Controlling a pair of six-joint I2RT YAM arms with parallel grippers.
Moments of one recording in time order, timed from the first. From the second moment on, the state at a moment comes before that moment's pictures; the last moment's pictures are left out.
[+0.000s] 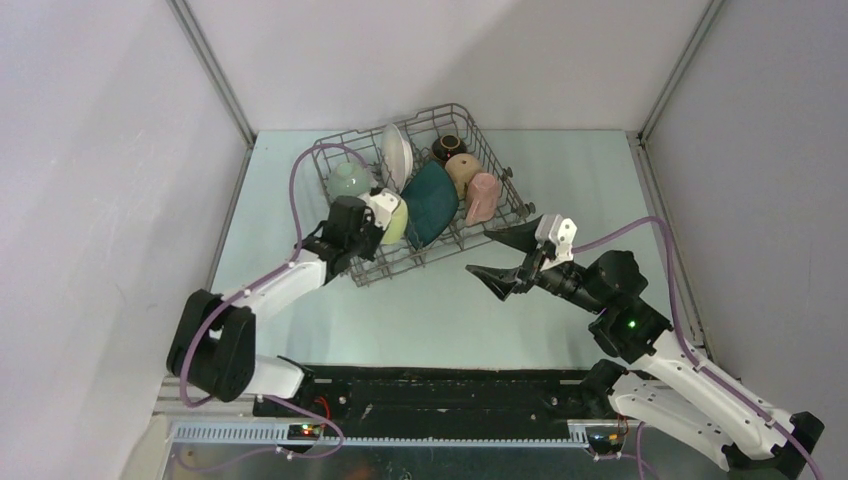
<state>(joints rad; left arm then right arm) -0.43 1.35 0.78 -0.09 0.01 0.23 0.77 0.69 0.68 0.19 -0.35 0.01</state>
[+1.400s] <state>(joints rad) -0.41 1.49 0.92 -0.29 -0.06 0.33 0.80 0.73 0.68 0.19 -0.32 0.03</state>
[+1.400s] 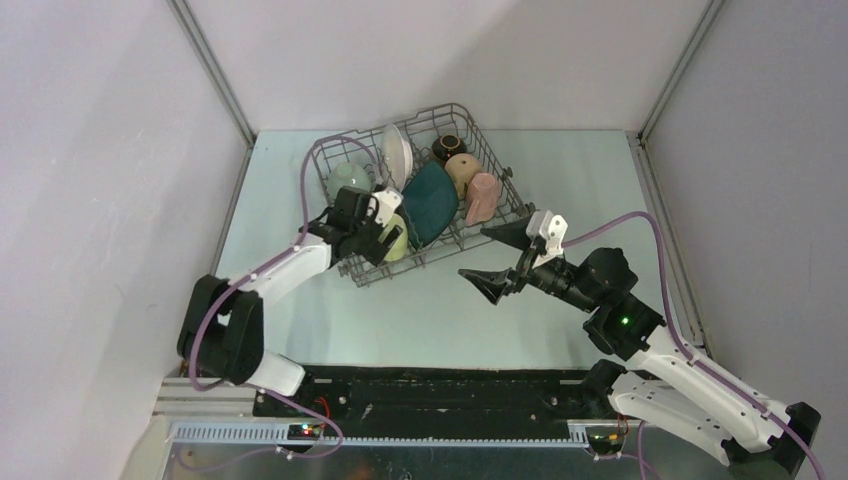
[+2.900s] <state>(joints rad) -0.01 1.09 0.26 0.63 -0.43 -0.08 -0.08 1.19 0.29 0.56 -0.05 0.14</state>
